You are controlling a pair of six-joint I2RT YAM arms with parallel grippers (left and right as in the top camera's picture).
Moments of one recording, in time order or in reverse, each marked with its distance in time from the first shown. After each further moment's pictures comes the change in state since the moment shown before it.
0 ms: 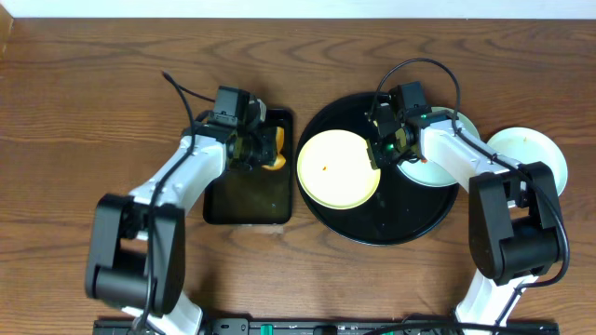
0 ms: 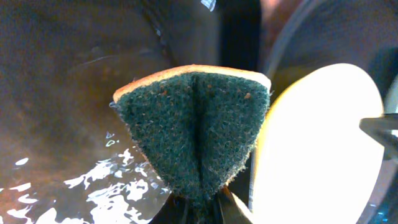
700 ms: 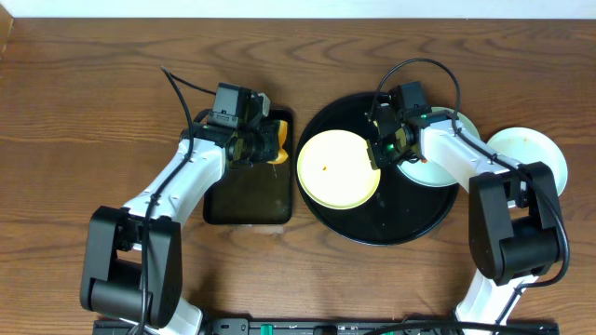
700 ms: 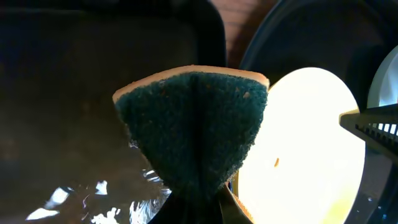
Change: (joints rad) left arm -0.018 -0.047 0.000 0.019 -0.016 0.052; right arm 0.000 0.000 0.000 -0.002 0.000 0.000
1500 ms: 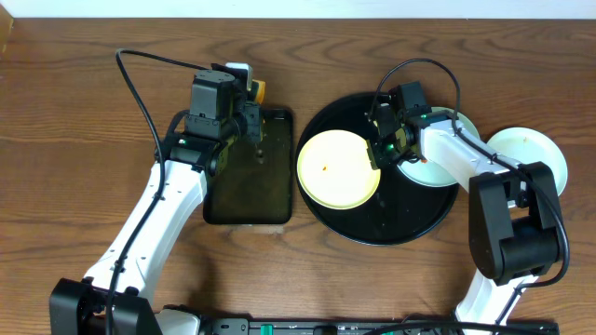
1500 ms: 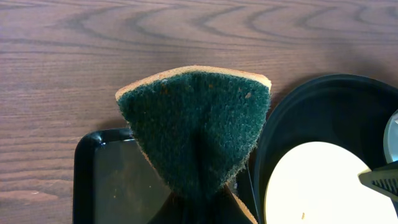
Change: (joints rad) left arm 0.000 -0.248 0.000 0.082 -0.276 0.158; right arm 0.000 0.000 0.000 0.000 0.000 0.000
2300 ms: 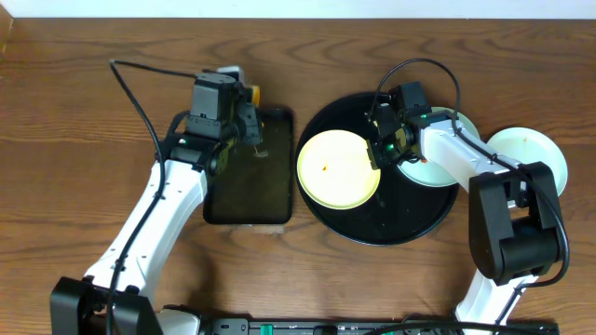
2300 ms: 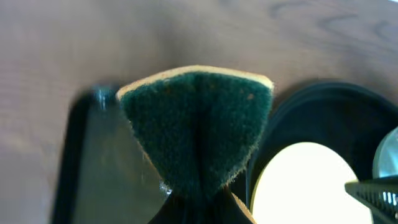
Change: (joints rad) left arm -0.002 0.008 0.000 -0.076 -0.020 -0.208; right arm 0.000 0.000 0.000 0.000 0.000 0.000
